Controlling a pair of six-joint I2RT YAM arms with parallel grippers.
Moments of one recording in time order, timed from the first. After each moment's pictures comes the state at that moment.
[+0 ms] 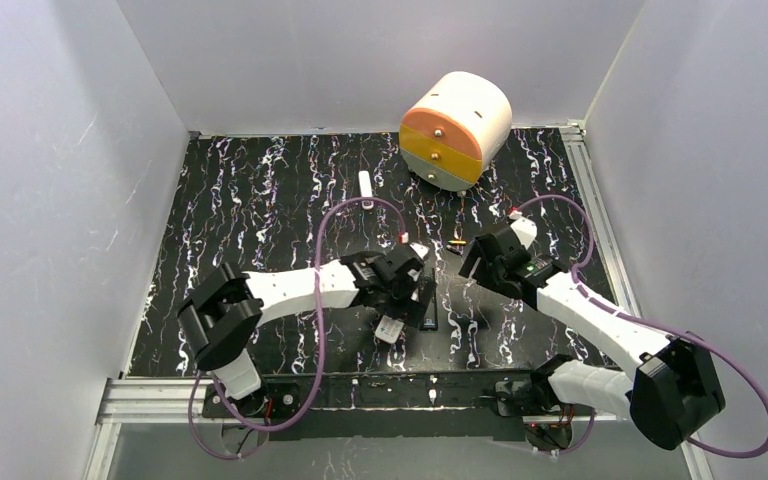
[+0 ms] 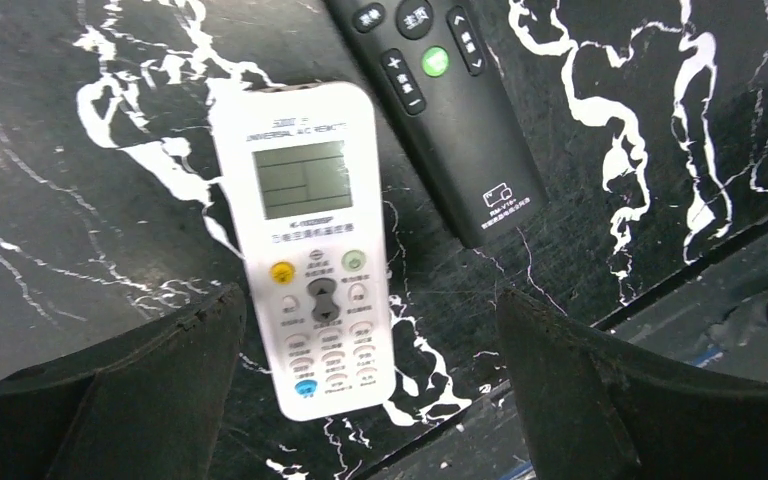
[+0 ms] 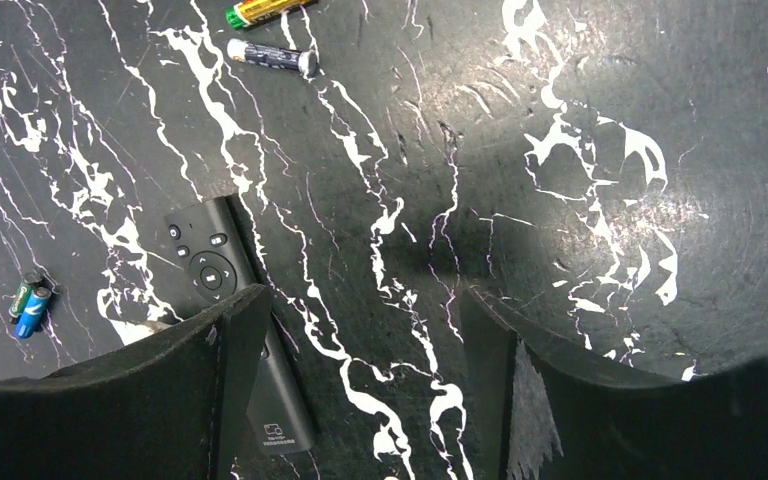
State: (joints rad) left arm -1.01 1.63 1.03 -0.47 -0.02 -0.52; right arm 0.61 1.12 0.71 -0.54 0.34 0.89
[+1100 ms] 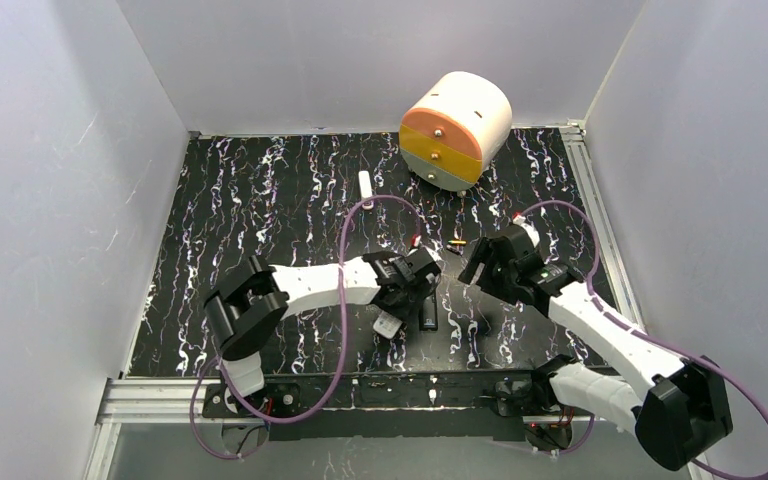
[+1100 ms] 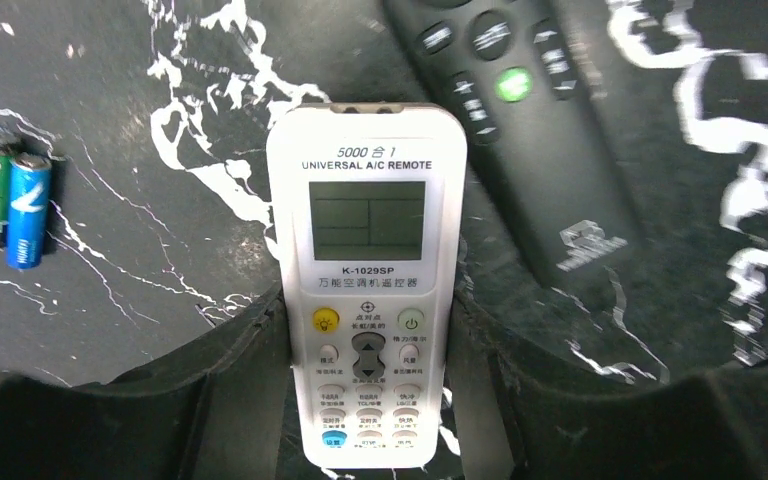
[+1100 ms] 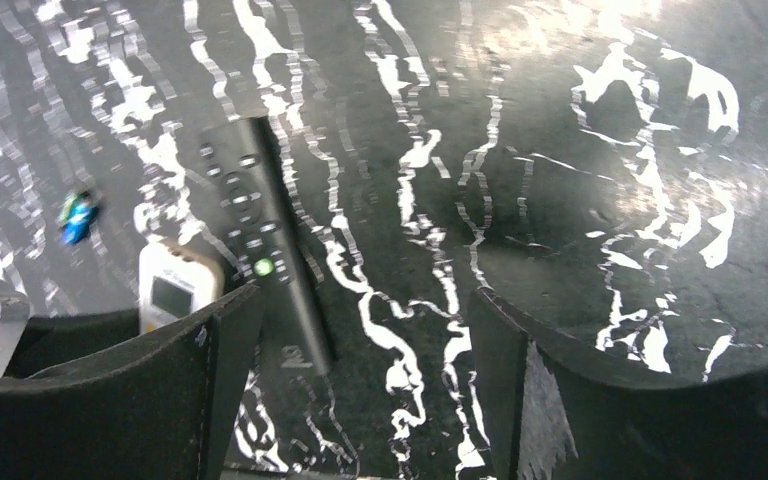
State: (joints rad) left arm -1.08 1.80 1.17 -0.62 -0.22 -0.46; right arm 0.54 1.03 0.66 -0.57 0.14 0.87
